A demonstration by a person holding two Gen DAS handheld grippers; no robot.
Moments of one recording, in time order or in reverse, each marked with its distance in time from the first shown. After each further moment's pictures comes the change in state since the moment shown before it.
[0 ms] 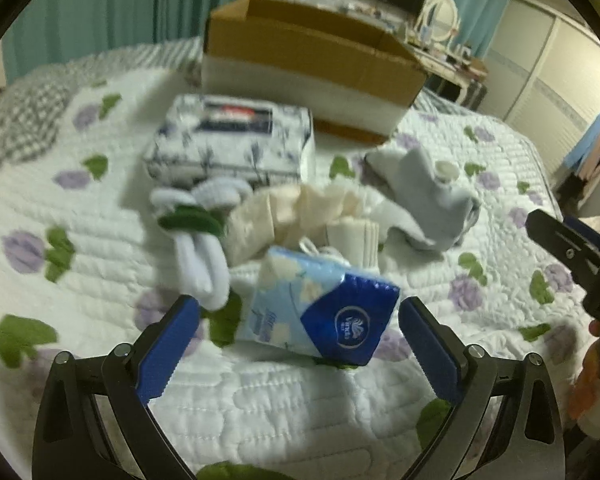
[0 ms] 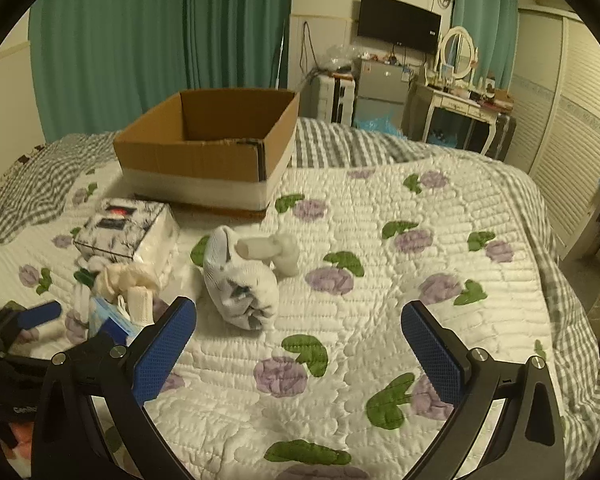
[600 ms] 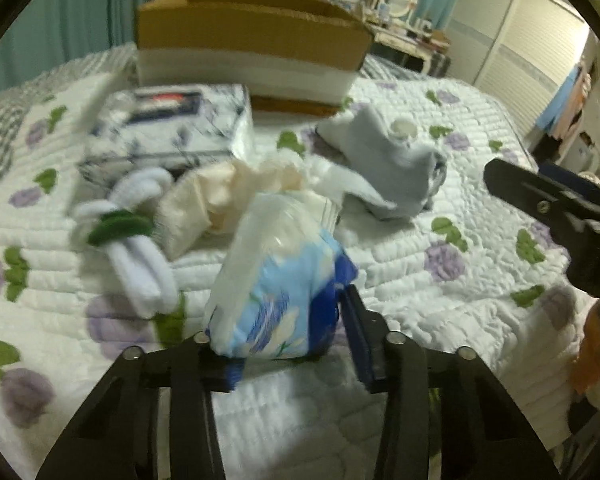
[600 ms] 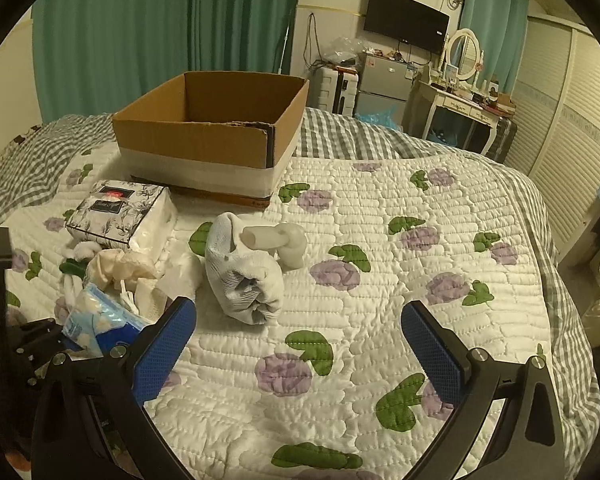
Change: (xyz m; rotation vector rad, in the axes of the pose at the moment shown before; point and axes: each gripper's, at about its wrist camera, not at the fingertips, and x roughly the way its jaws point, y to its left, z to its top) left arm 0.007 -0.016 -0.005 0.136 0.018 -0.068; right arm 0.009 0.014 0.000 -0.048 0.029 -0.033
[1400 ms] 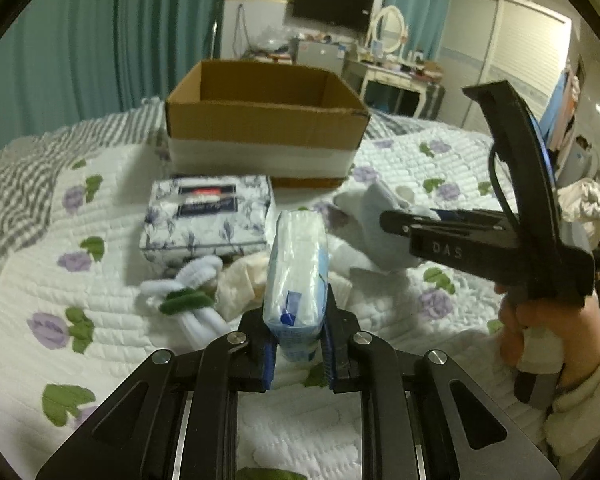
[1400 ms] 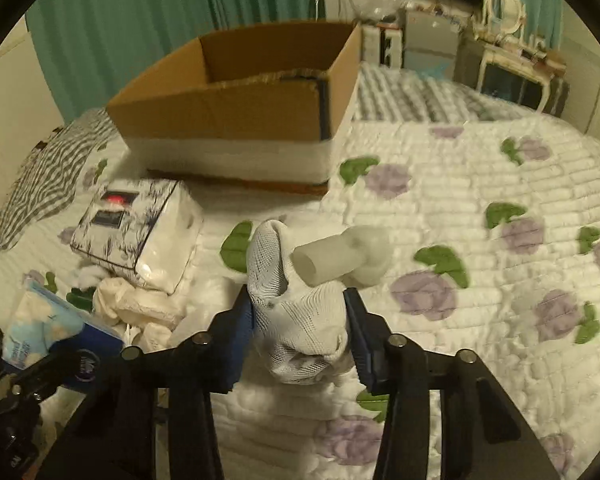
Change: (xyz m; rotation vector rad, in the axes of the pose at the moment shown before) left arm -0.049 0.004 0.023 0.062 -0.156 0.034; right arm 0.079 0.012 0.027 0.047 0.119 0.215
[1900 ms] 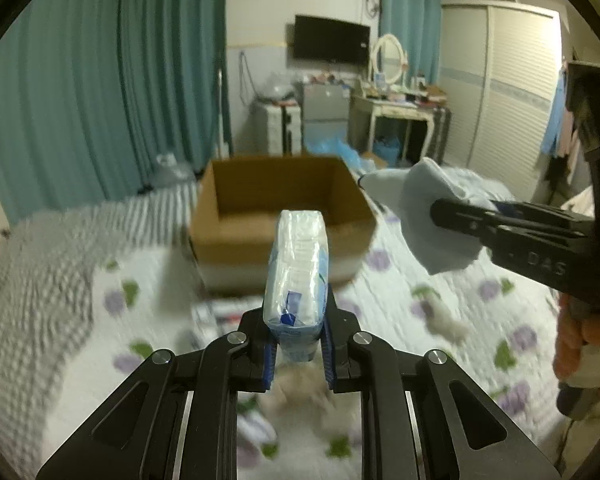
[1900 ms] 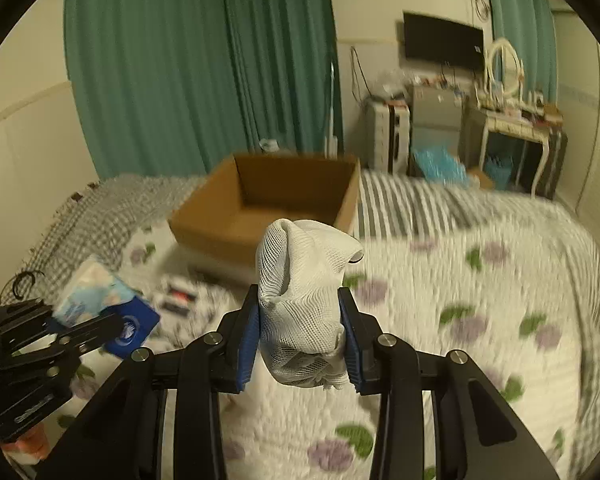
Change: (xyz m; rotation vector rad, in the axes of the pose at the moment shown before) left arm -0.034 -0.008 0.092 0.082 -0.147 0.097; right arm -0.113 0.002 0.055 -0.044 -0.264 0.070
